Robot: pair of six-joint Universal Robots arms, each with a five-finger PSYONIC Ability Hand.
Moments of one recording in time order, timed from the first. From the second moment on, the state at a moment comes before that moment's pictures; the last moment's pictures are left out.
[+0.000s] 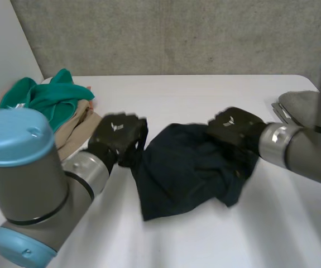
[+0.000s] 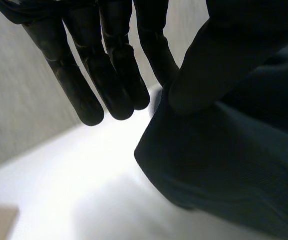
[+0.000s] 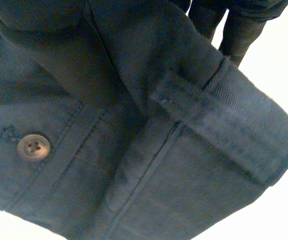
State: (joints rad) left arm 4.09 -1.83 -1.61 3.26 -1.56 3.26; right arm 1.92 -1.18 1.30 0.43 1.14 2.35; left_hand 1.14 1.20 1.19 1.20 1.00; right_hand 1.00 1.17 1.17 1.20 0.97
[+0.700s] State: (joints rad) left arm 4.03 -1.77 -1.67 3.24 -1.64 3.64; right arm 1.82 -1.22 1.21 0.51 1.21 2.49; left_hand 0.90 0.93 0.94 0.94 0.76; right_hand 0.23 0.21 0.21 0.21 0.04
